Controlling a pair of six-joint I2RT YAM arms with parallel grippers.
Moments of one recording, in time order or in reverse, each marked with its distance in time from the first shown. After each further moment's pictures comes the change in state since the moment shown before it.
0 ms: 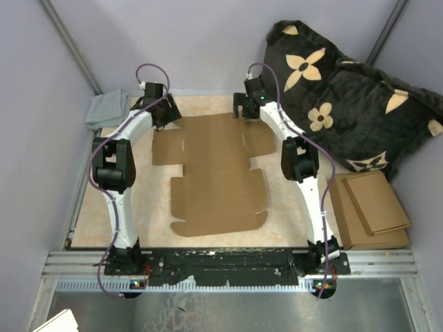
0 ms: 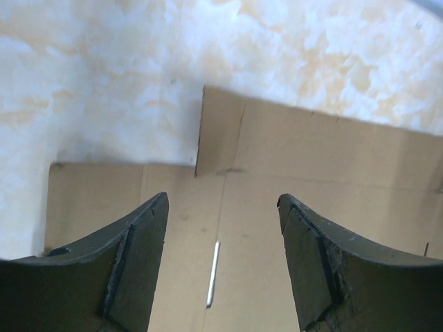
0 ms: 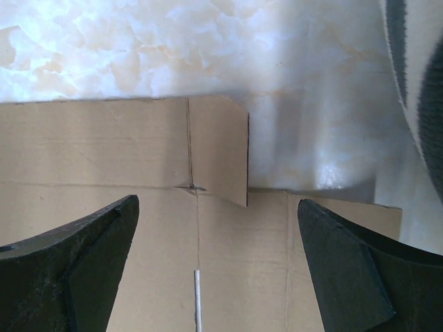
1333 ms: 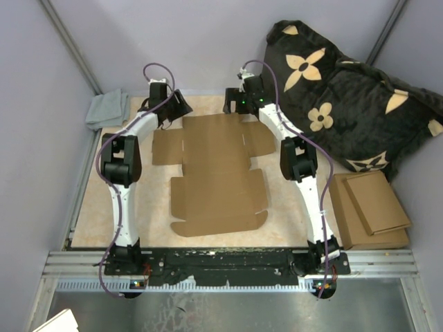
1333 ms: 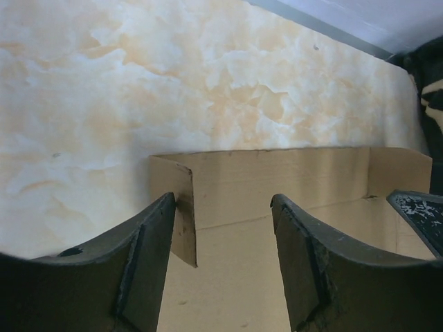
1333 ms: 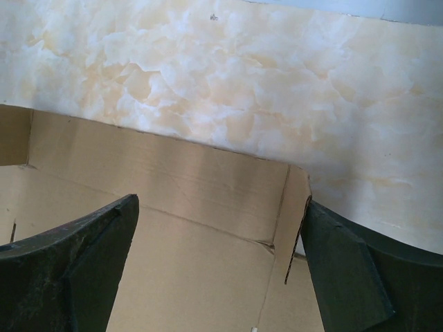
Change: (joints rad) left arm -0.002 0.141 0.087 0.235 0.203 -0.023; right arm -0.005 0.042 0.002 0.250 -0.260 -0.023
